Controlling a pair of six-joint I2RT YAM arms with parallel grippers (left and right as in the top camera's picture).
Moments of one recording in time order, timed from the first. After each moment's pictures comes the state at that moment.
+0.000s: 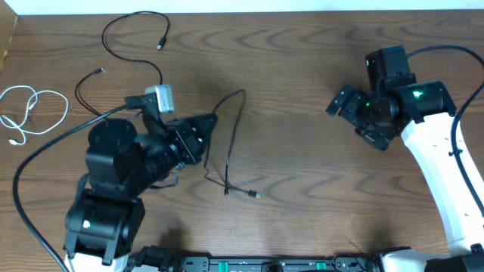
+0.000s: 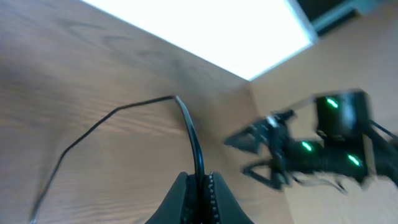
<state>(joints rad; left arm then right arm) -0.20 0.85 1.05 -0.59 0.49 -0.69 0.21 1.49 1.39 -1.17 -0.10 0.86</state>
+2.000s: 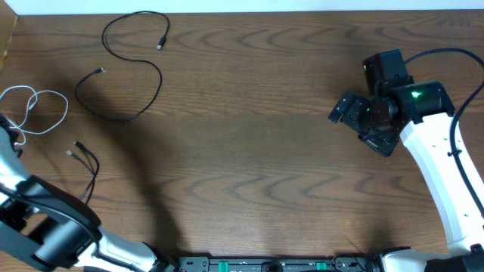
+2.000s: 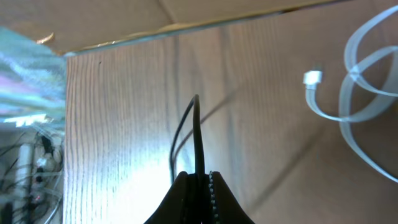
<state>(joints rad) 0.82 1.85 1.59 -0.92 -0.49 -0.51 0.21 1.49 1.39 -1.22 -0.05 0.86</state>
